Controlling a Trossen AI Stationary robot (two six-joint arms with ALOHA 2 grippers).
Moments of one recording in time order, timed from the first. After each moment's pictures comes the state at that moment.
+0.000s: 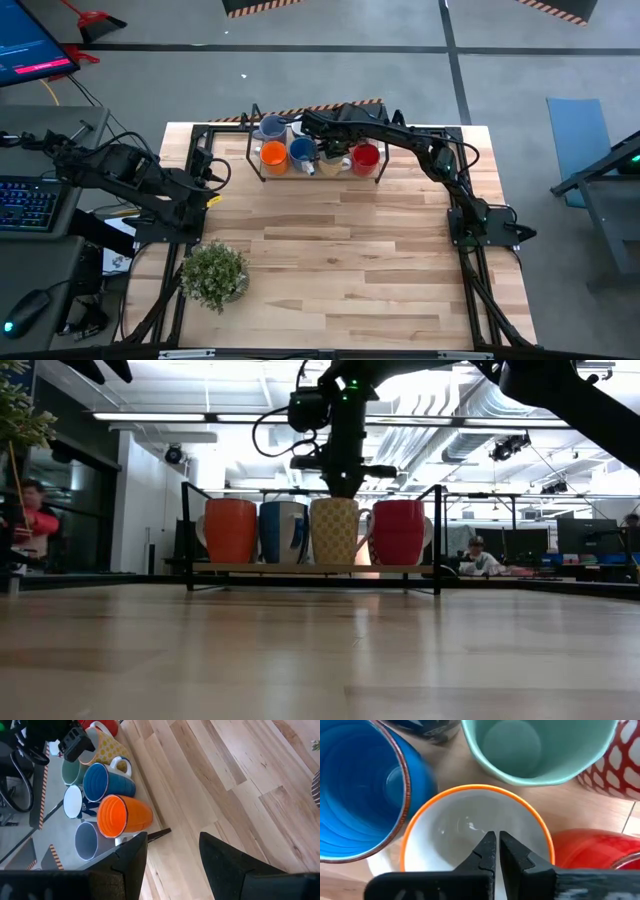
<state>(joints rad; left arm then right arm) -0.29 0.83 1.22 -1.39 -0.45 0.42 -0.36 2.27 2.28 -1.37 0.17 0.87</state>
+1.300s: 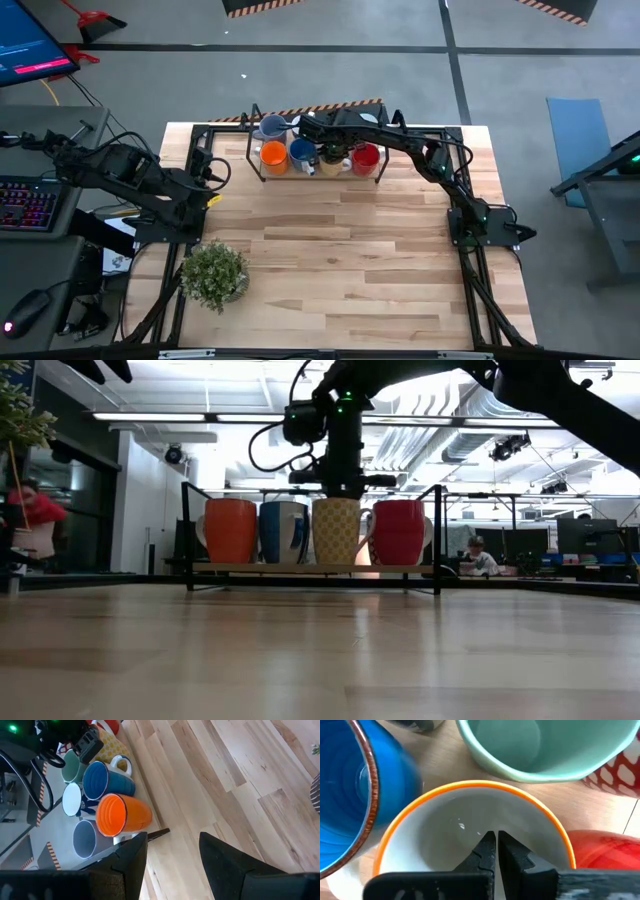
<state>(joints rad) -0.29 0.83 1.22 -1.39 -0.45 0.40 -0.35 2.32 2.27 -1.39 0.19 0.87</state>
